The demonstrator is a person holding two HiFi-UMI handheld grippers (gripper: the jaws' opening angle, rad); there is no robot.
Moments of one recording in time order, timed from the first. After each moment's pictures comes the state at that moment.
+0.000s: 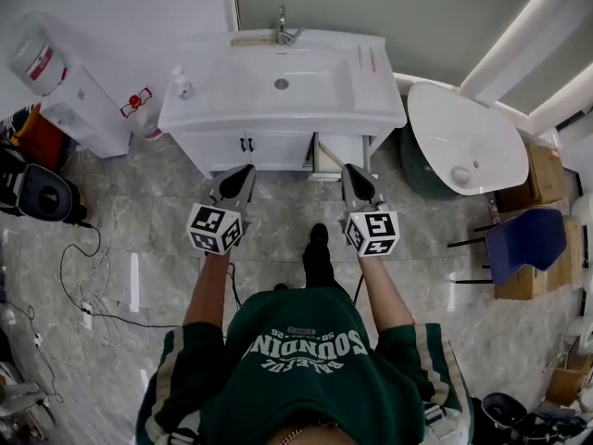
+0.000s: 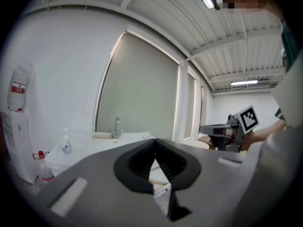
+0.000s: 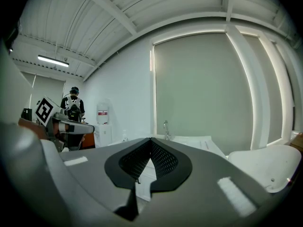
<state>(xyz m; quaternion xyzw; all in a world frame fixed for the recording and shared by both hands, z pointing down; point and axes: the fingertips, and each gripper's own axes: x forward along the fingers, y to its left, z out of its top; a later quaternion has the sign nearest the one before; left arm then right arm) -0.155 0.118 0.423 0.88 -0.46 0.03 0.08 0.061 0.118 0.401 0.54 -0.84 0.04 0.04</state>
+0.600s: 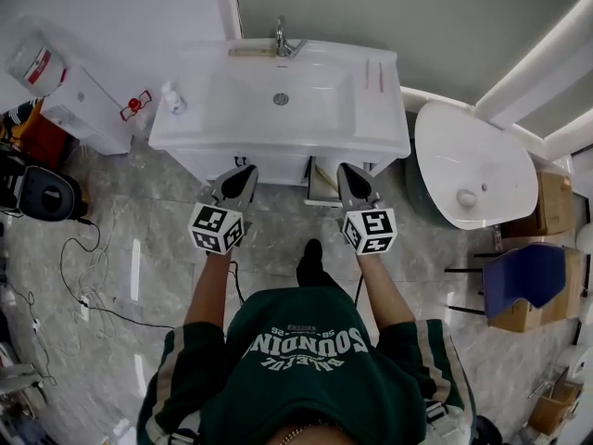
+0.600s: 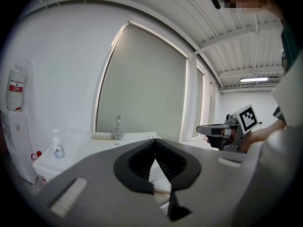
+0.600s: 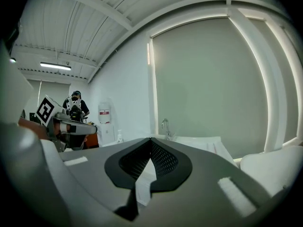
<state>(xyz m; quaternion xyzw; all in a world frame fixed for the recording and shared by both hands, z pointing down) -0.104 -0.007 0.428 0.86 -0.49 0.05 0.10 0.096 -0.026 0.410 0.49 -0.87 0.06 0.05</state>
